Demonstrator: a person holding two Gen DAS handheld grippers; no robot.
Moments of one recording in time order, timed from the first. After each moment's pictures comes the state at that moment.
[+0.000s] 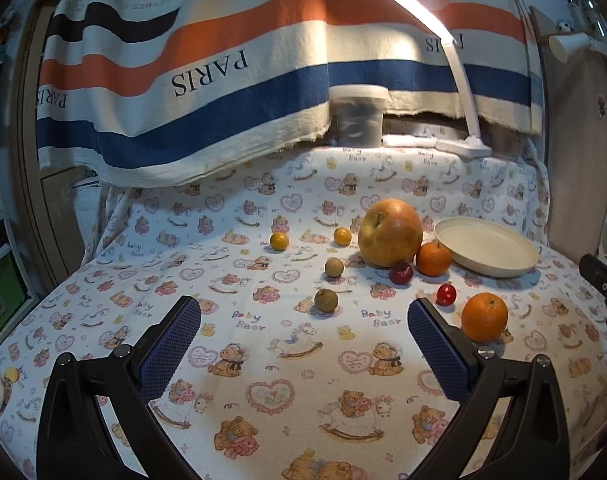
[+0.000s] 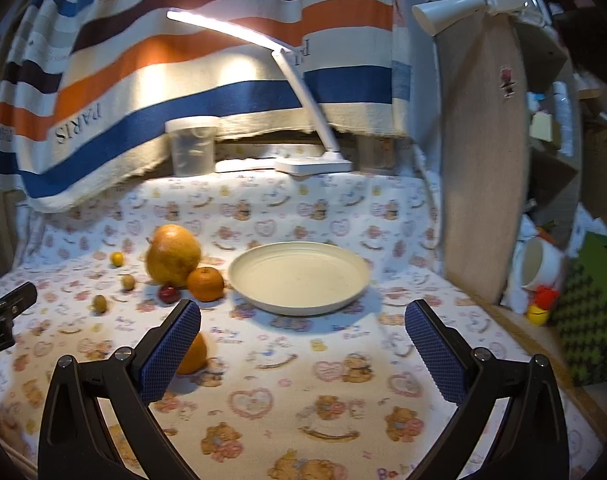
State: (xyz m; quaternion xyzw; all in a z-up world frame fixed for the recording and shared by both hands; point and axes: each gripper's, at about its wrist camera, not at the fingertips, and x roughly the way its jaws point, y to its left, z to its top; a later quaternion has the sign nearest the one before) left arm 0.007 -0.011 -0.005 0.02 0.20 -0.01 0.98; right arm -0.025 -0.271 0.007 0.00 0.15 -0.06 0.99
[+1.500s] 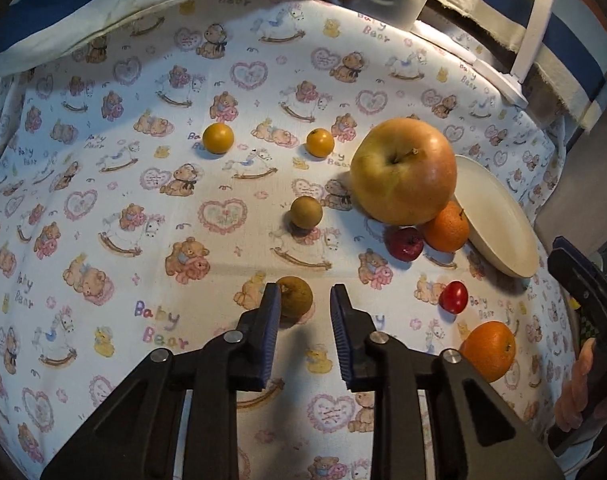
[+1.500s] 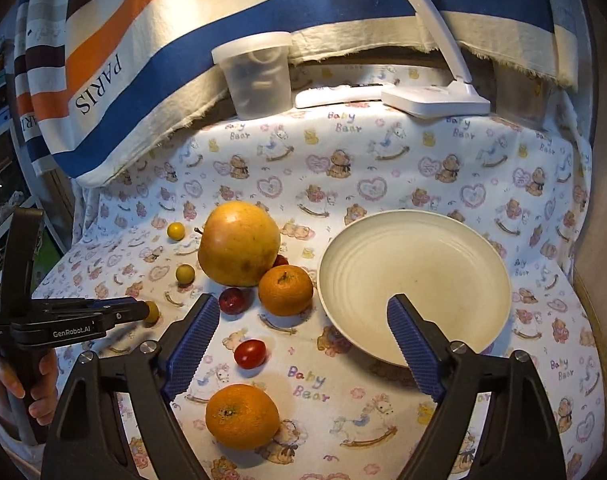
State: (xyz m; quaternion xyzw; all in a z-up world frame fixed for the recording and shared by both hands) left arm 0.156 0.000 -0.029 -0.06 0.47 -0.10 0.87; right arm 0.124 -0.255 0.017 0.03 0.32 0.11 0.94
